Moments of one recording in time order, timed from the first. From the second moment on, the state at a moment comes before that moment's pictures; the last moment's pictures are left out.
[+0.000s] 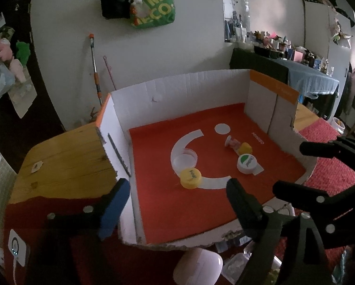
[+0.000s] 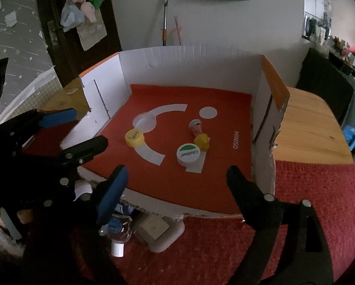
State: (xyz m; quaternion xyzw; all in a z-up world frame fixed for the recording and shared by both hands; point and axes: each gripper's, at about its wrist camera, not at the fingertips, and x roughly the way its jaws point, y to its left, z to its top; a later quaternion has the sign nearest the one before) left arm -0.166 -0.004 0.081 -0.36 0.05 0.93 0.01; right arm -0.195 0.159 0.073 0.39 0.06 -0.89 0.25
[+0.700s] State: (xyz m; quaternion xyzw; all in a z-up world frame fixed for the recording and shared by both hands) left arm -0.128 -0.006 0.099 -0.31 0.06 0.95 -0.01; right arm -0.155 0.168 0.096 0.35 0.05 -0.90 0.26
